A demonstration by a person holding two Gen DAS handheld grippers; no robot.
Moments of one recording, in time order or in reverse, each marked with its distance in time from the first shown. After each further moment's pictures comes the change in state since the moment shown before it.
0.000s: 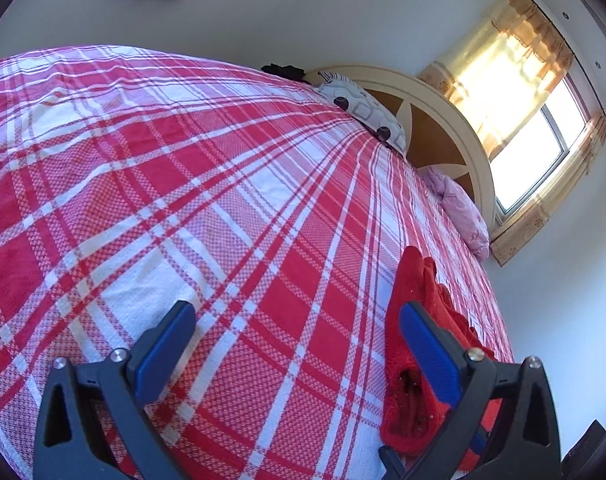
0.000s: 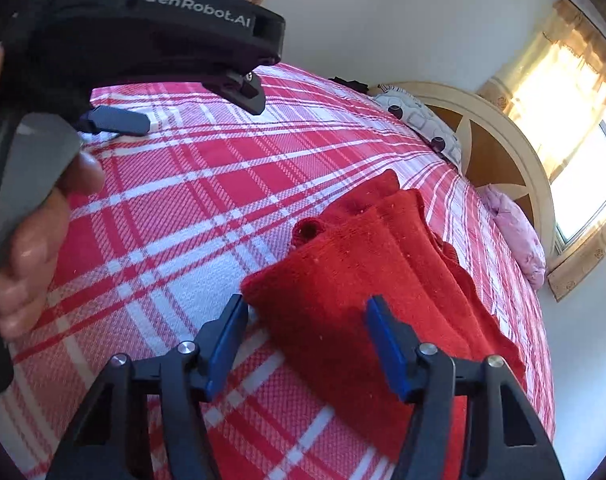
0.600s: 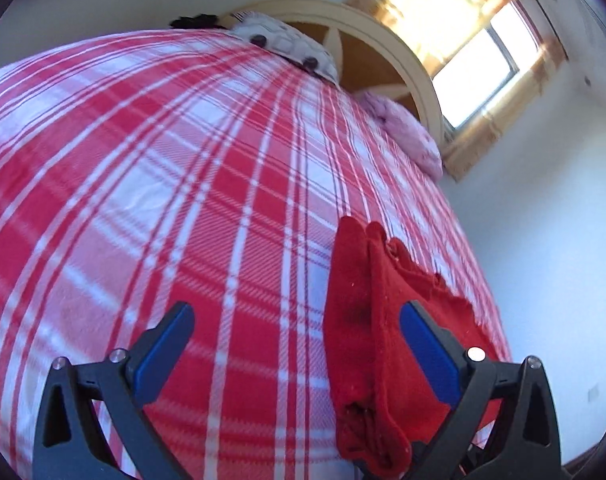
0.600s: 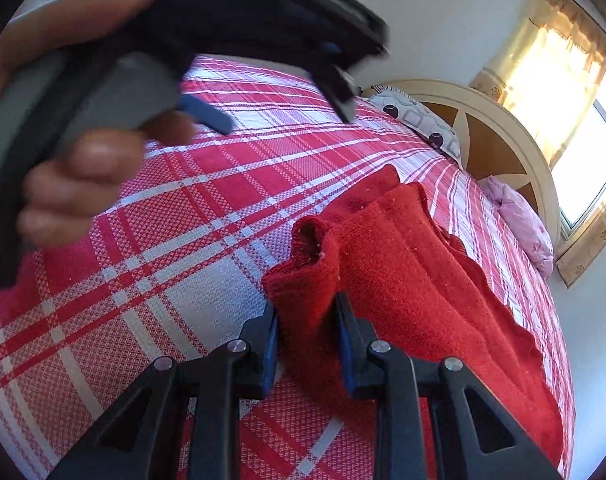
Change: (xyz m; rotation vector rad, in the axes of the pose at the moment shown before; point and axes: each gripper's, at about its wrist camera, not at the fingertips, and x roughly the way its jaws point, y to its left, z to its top) left arm 0.070 -0.059 0.042 0.244 0.285 -0.182; right arm 0.004 -0.002 -0.008 0.061 -0.030 0.025
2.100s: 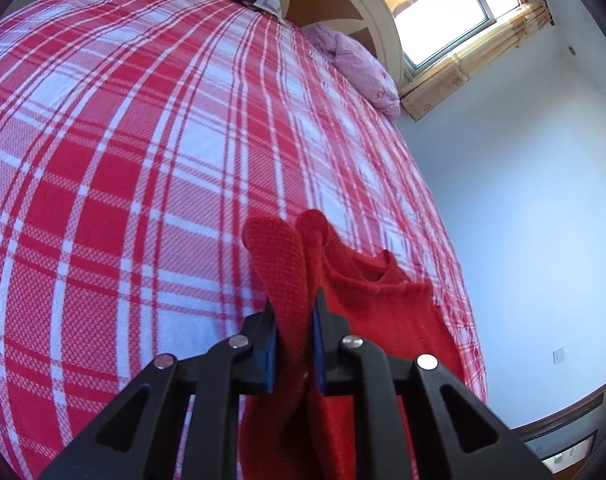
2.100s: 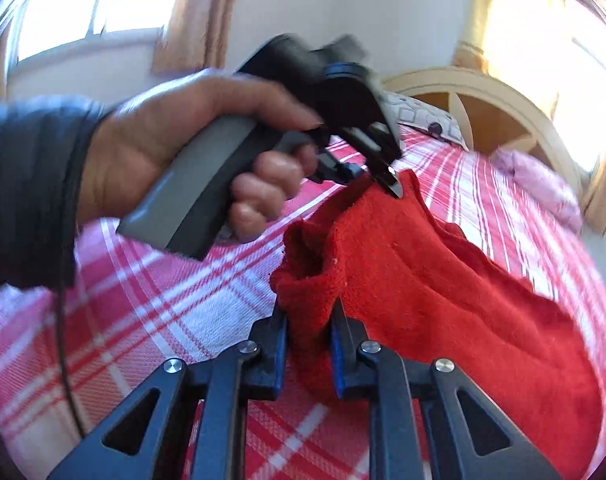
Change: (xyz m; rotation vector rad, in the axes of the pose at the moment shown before) left arm 0.077 -0.075 0.052 0.041 0.242 -0.181; right arm -0.042 -0.067 -0.013 0.295 -0.118 0.171
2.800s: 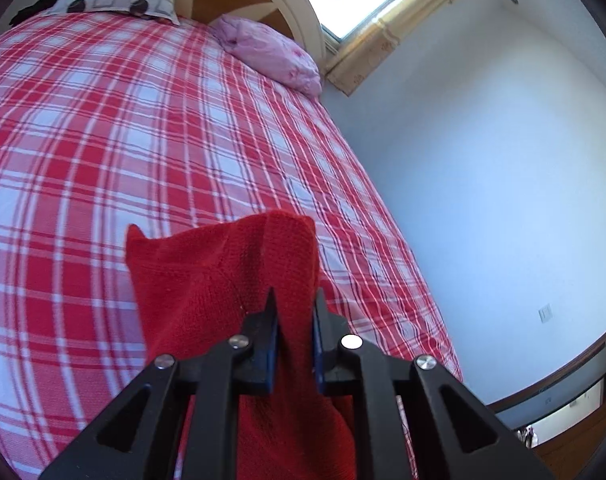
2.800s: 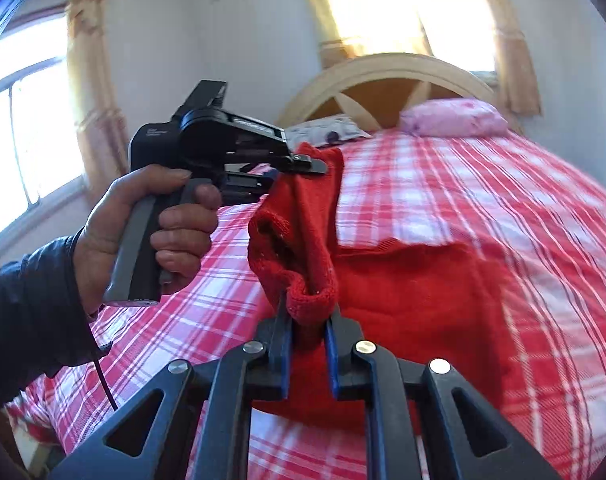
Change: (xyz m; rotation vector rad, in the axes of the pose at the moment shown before) left arm 0.067 -0.179 -0.006 0.187 0.049 -0.116; right arm -0.103 -0.177 -0.047 0.504 -0.149 -0.045
